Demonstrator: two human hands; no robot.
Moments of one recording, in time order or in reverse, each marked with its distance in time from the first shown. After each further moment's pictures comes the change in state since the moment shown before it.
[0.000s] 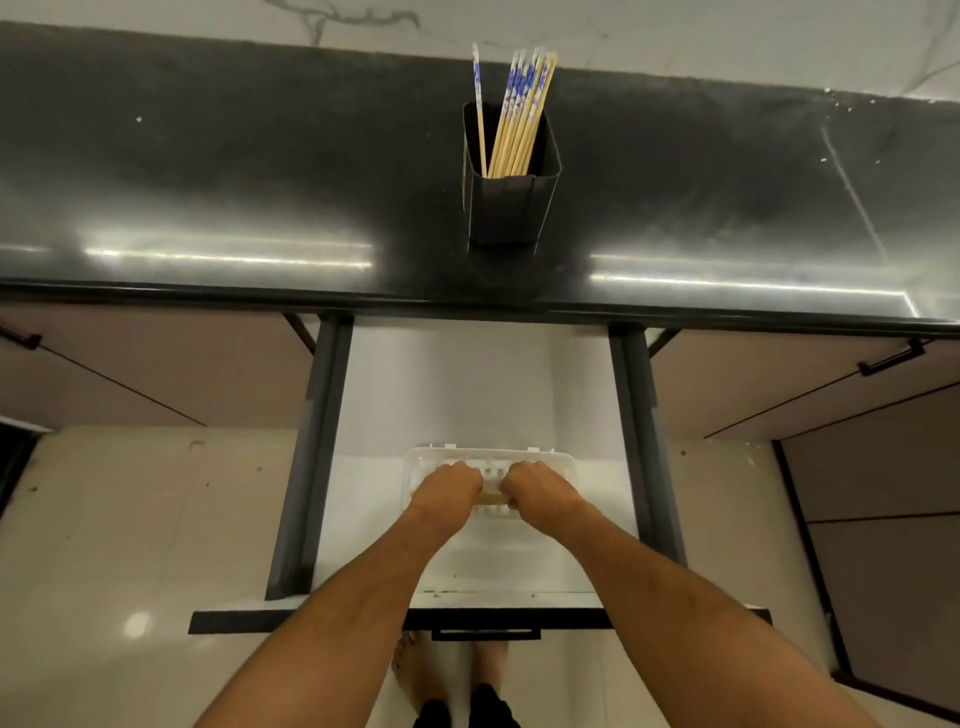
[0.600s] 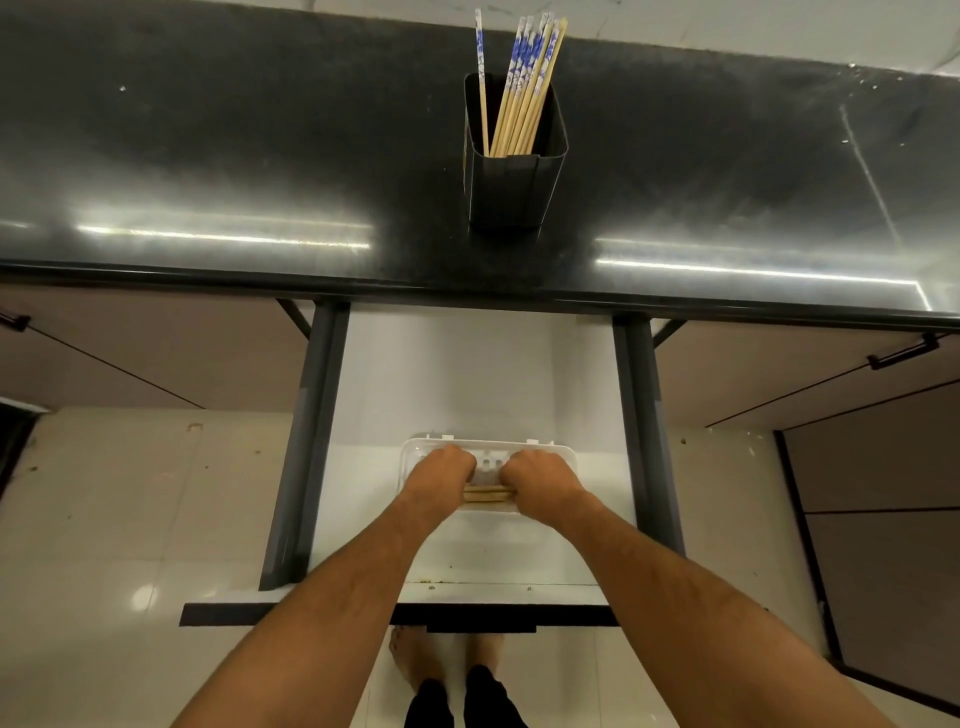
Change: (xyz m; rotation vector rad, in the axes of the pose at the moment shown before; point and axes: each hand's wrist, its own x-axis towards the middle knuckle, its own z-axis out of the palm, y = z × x) left_hand 0.010 -0.005 -0.009 -0.075 -0.042 -0.056; right_hand 0.007 0.007 0.001 -0.170 0.060 -0.022
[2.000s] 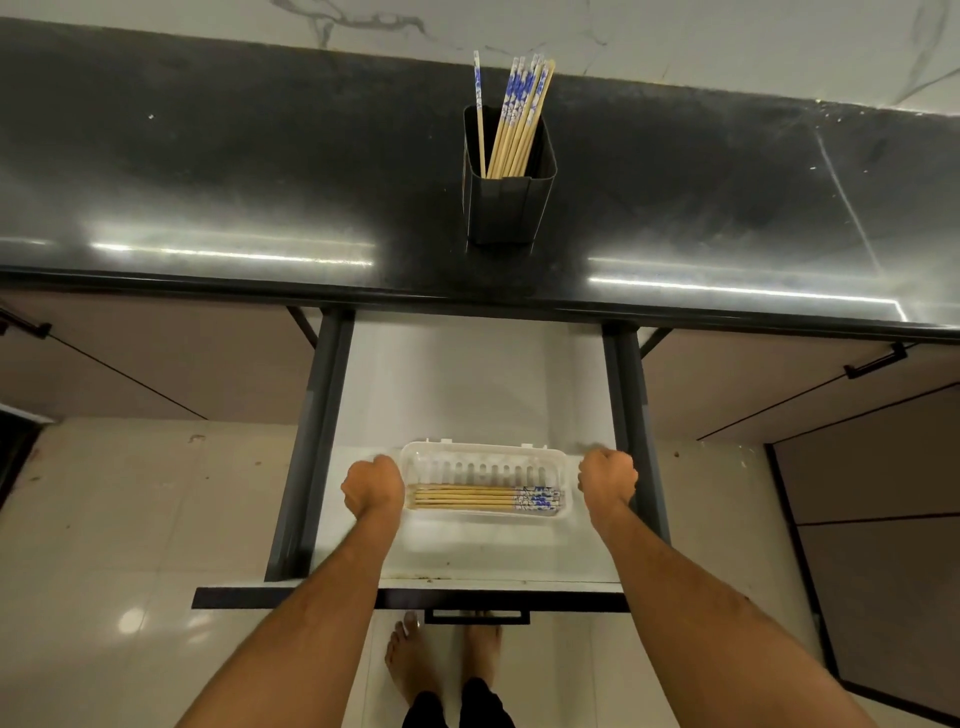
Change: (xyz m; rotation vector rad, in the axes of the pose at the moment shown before) left_hand -0.034 -0.045 0.003 -0.972 0.454 -0.907; right_hand -0.037 0.050 0.005 1.248 0.497 1.072
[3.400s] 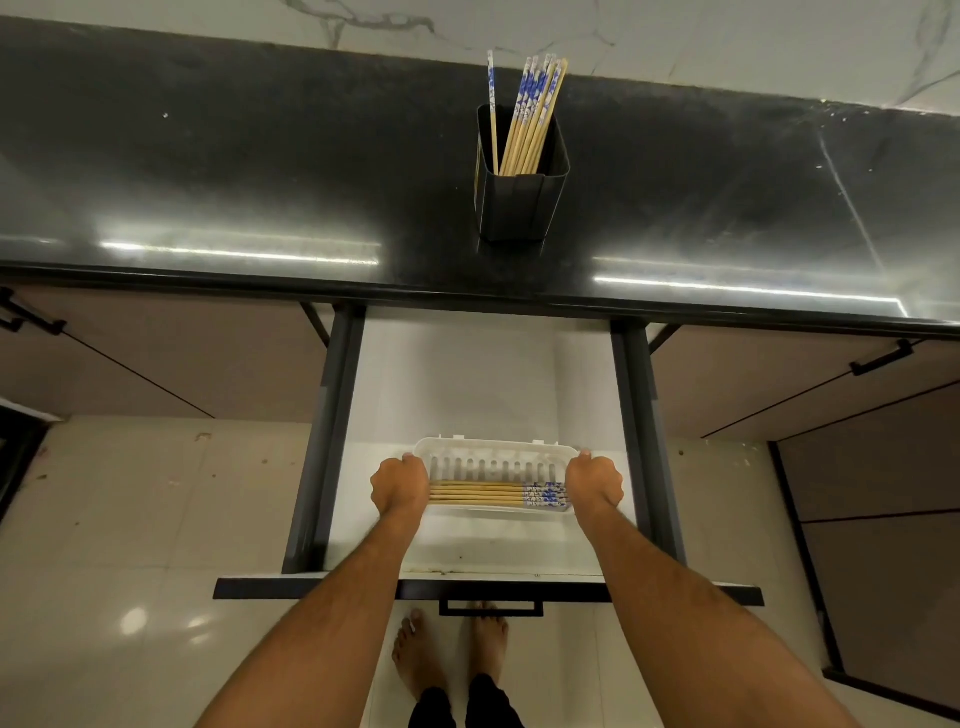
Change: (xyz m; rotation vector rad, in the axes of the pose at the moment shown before) left_hand -0.006 -0.004 0.008 0.093 -0.086 0.095; right_hand -0.030 -0.006 0.018 -0.350 -0.103 0.042
